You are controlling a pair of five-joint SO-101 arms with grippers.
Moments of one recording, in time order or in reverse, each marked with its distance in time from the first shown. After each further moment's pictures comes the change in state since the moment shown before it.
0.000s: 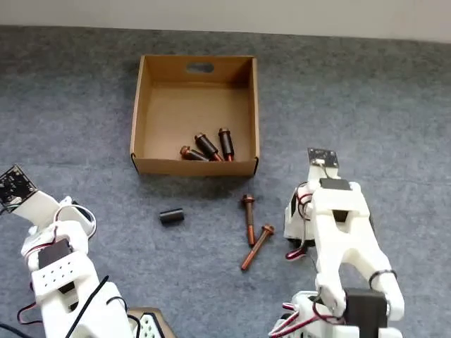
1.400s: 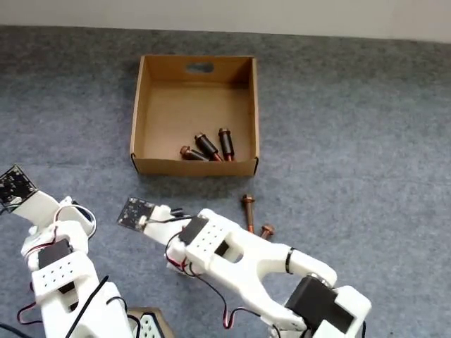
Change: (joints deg) left arm 0.0 0.0 0.0 0.0 0.0; right arm -56.8 11.3 -9.5 -15.6 19.0
